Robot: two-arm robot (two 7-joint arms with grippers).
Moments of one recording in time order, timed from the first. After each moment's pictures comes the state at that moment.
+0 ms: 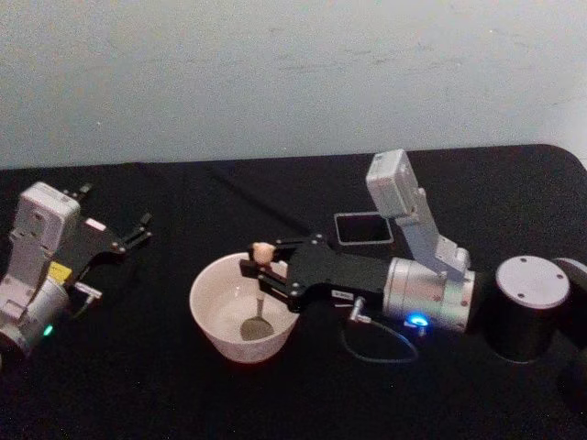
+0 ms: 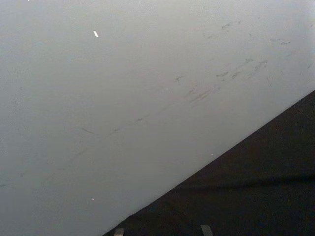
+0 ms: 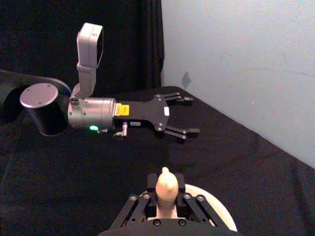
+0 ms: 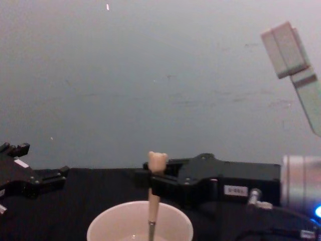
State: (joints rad) left arm -0.20 0.60 0.45 -1.41 -0.25 -0.12 0.03; right arm 0.40 0.43 -0.64 -1.45 0.49 0.07 0.68
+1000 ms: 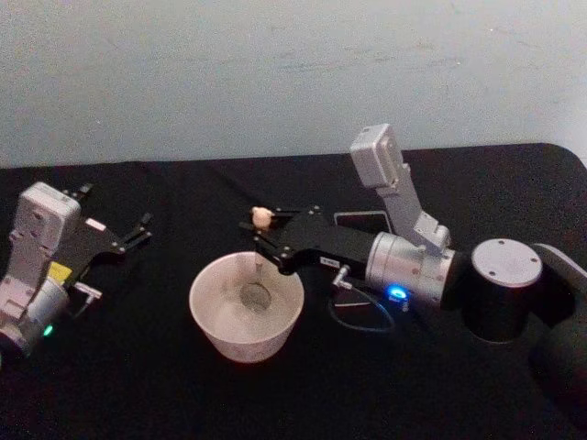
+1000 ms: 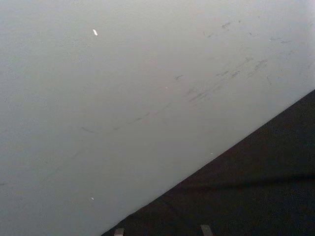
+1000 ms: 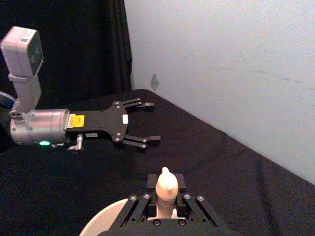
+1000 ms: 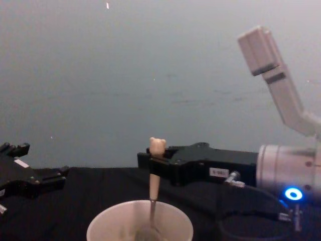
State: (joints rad) left arm -0.20 0.60 0.45 -1.41 -0.25 -0.12 0.03; right arm 0.46 0.34 -0.62 -1.33 0.46 0.07 0.59
